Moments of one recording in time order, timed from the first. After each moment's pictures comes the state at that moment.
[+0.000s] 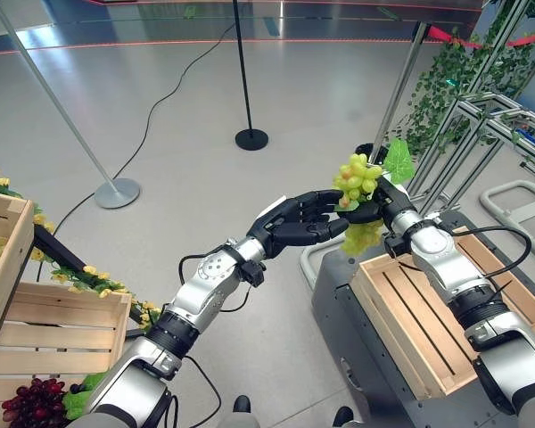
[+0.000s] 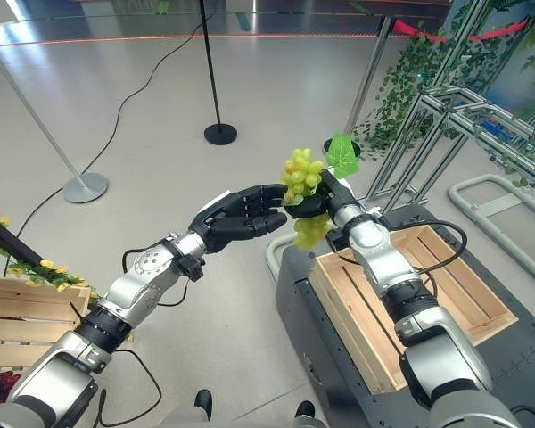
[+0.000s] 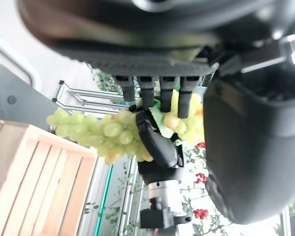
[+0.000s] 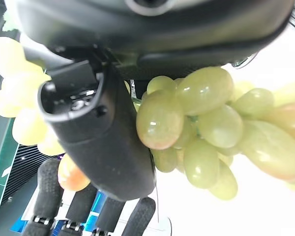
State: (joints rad) left arm -0.52 0.41 -0.47 0.32 -0.64 -0.03 -0.31; right arm -0.68 -0.58 0.41 0.50 0.33 0.04 0.06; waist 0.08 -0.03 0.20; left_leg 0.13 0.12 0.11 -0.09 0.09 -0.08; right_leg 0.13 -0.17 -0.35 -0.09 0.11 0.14
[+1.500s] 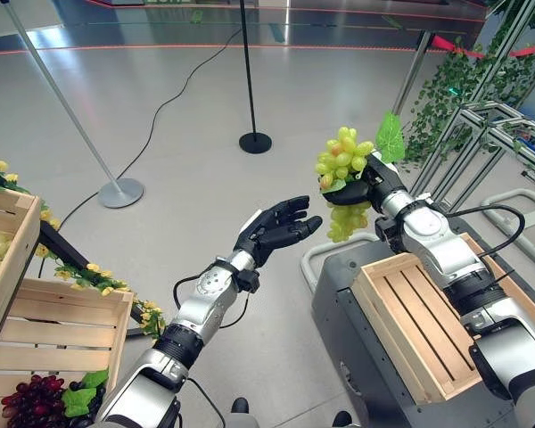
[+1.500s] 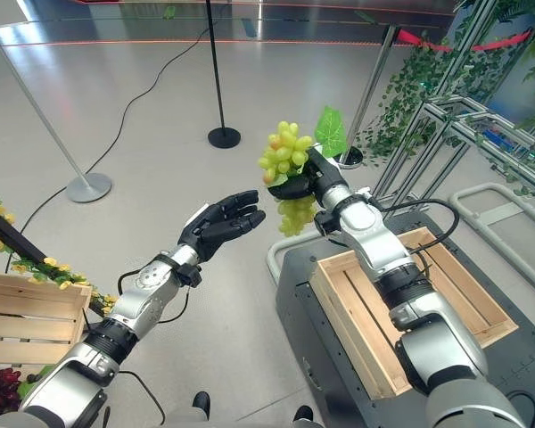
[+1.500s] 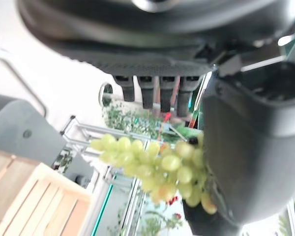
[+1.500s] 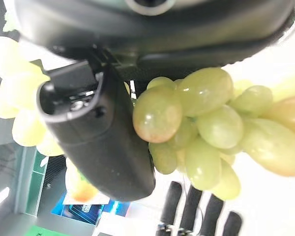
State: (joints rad) left arm -0.46 0.35 -0.43 0.46 -0.63 -0.12 -0.20; right arm -0.76 -0.56 0.43 0.42 0.44 0.08 0.06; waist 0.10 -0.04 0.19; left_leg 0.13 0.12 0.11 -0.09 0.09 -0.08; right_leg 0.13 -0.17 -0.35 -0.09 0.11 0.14
